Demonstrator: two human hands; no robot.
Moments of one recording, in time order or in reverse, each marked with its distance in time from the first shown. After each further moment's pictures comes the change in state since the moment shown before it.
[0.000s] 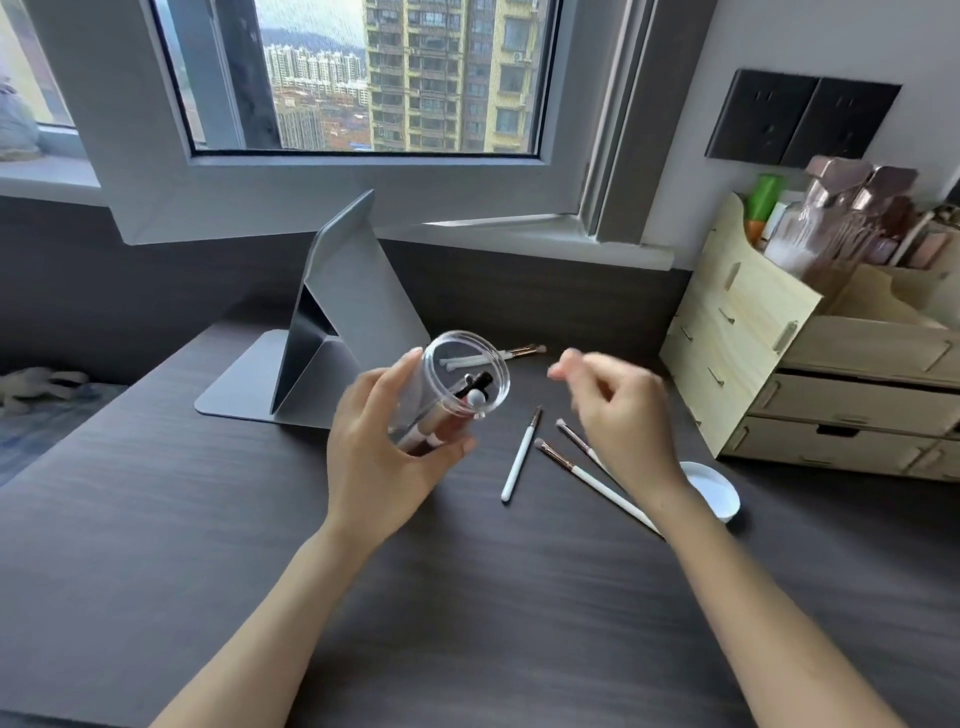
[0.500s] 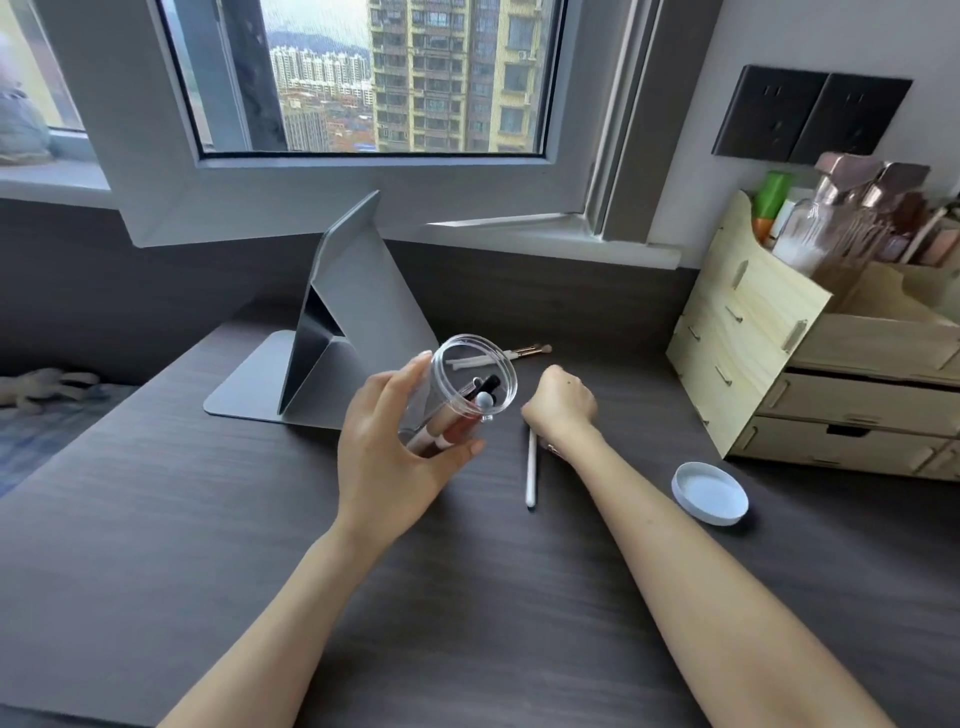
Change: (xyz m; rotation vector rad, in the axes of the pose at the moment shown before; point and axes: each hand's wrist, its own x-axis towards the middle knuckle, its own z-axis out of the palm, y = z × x) left_hand -0.001 -0.002 0.003 -0.029 0.009 0.002; right_hand 0.048 0.042 0.082 -0.574 -0.358 0.465
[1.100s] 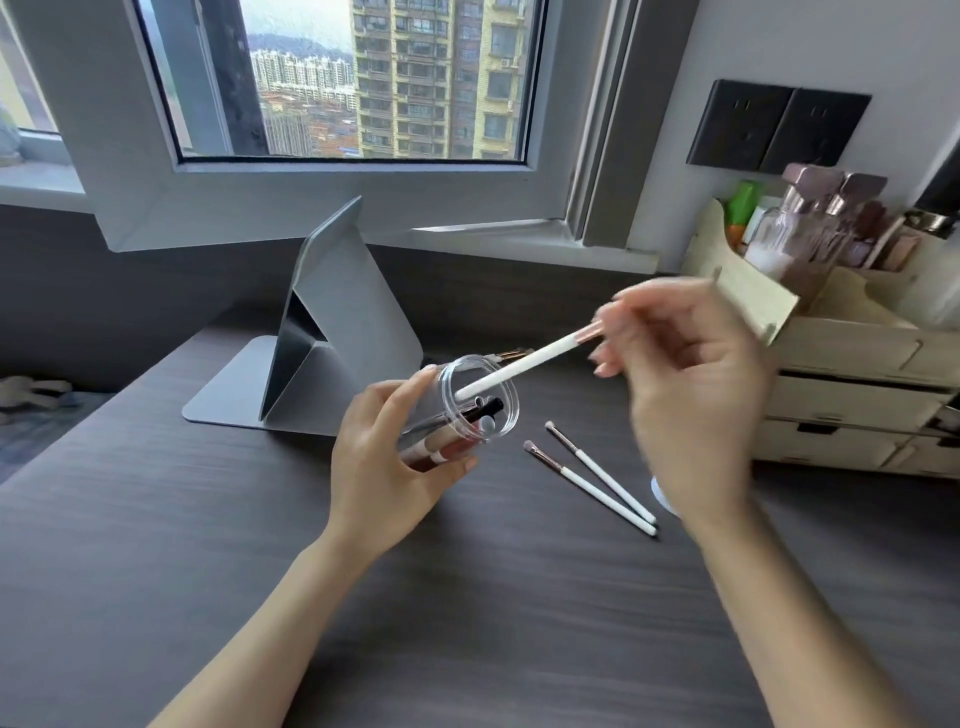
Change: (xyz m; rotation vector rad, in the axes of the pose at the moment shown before) left_hand -0.004 0.002 0.003 0.039 -0.067 0.049; right_hand -0.125 0.014 -0.118 1.087 0.591 -0.695
